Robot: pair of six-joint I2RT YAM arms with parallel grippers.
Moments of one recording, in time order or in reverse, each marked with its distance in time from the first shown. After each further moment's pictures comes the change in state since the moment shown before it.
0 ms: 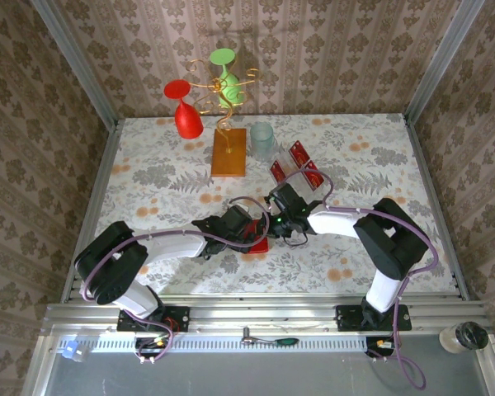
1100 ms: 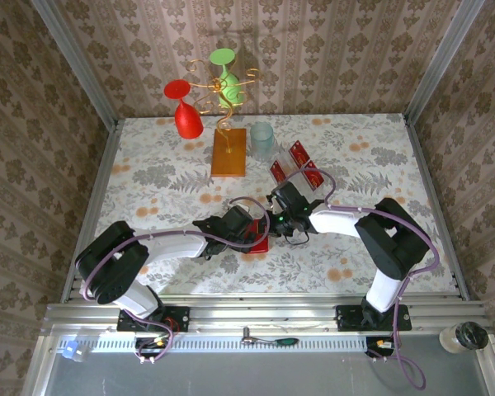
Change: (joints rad) left arm -0.007 0.006 0.000 0.009 -0.007 -0.010; right arm -0.017 0.000 -0.020 0.027 0.003 -0.003
